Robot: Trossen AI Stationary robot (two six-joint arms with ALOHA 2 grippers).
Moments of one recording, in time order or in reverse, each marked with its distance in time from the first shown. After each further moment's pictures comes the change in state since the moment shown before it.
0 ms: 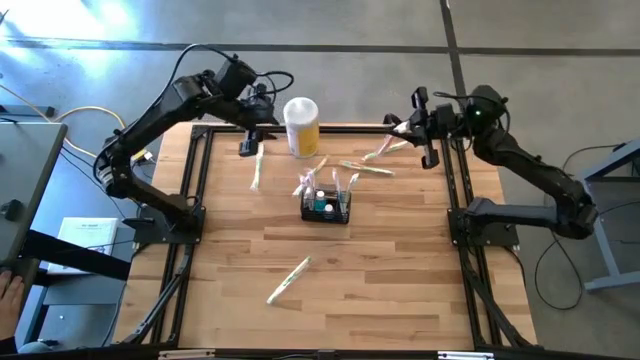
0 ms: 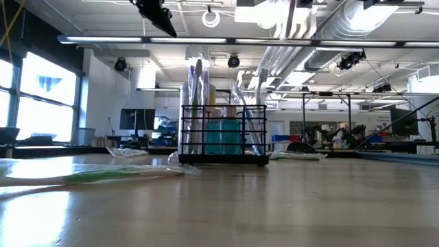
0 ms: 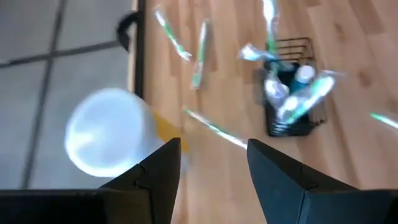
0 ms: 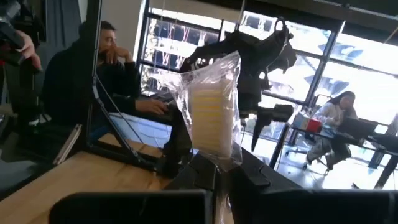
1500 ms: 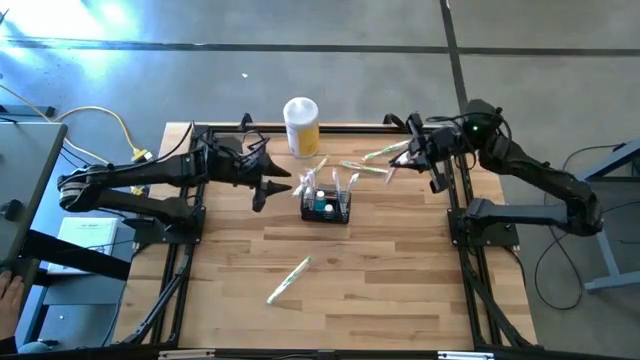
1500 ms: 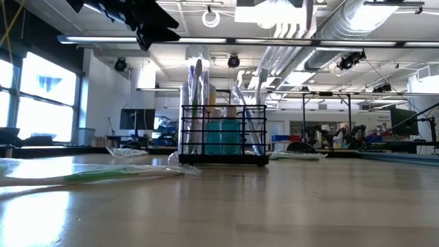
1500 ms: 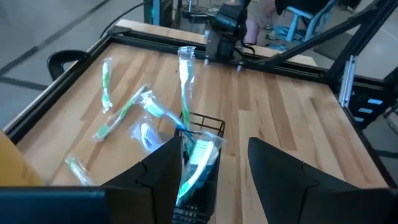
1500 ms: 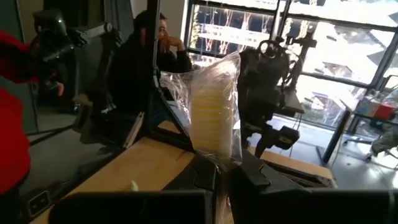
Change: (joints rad) left arm -0.370 -0.419 -0.899 0.974 -0.087 -0.740; right arm 0.186 -0.075 0.000 -0.223 0.005 -0.032
